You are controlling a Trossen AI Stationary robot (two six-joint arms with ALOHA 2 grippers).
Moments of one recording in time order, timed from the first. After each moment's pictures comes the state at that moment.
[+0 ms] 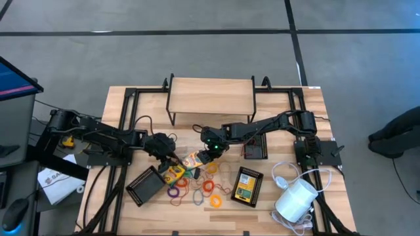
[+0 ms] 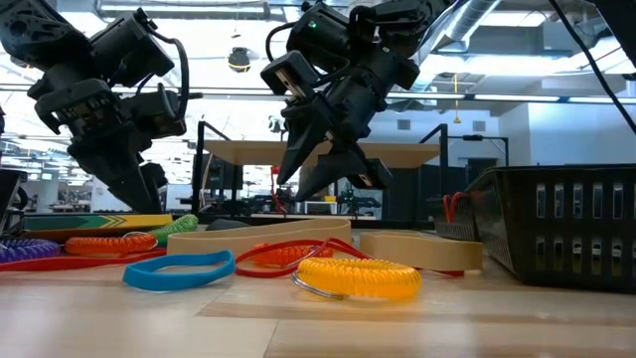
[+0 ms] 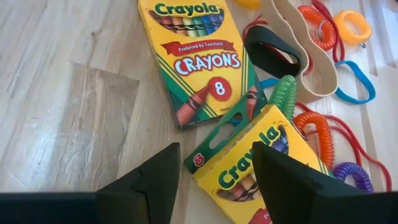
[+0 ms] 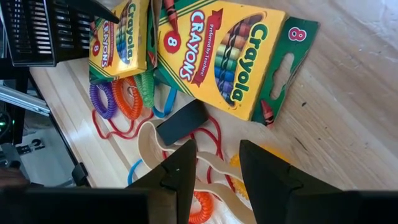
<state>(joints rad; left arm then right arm) -0.03 1.20 0.30 0.08 0.17 -0.34 -0.02 2.03 1.40 -0.35 -0.34 0.93</state>
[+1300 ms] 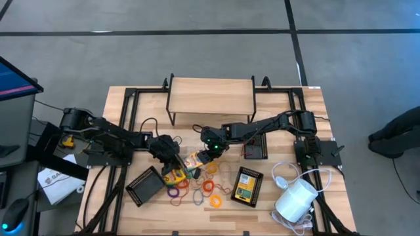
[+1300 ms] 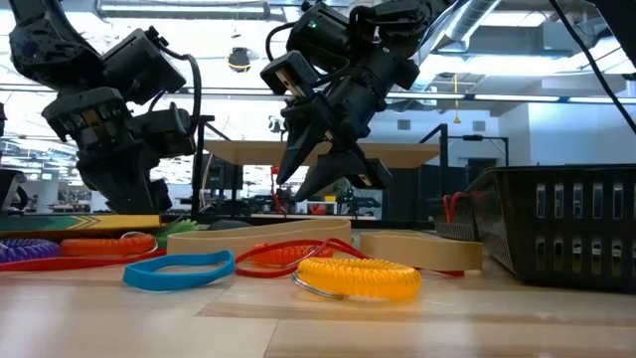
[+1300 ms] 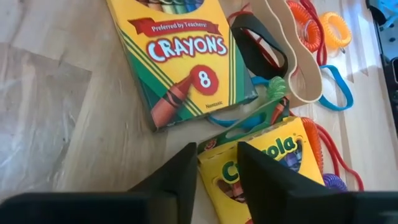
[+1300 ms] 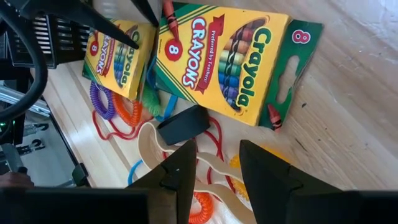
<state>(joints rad) -0.03 1.40 0.30 0.29 0.30 -0.43 -0.02 2.03 1.40 -0.35 -0.34 0.93</state>
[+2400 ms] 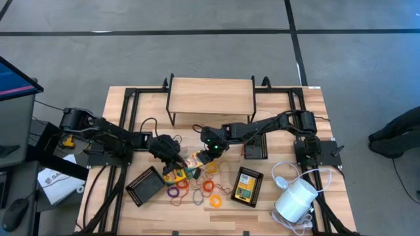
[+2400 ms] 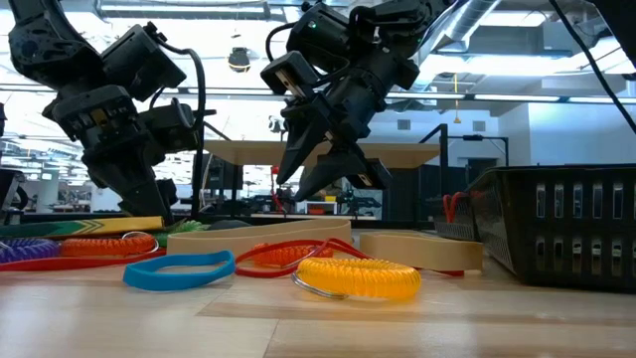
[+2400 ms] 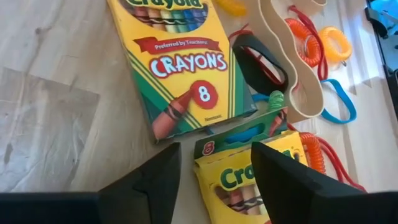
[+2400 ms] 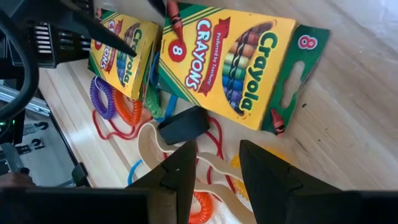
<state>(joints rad) -0.03 1.40 0.30 0.33 0.25 -0.42 -0.02 2.03 1.40 -0.35 -0.33 0.93</state>
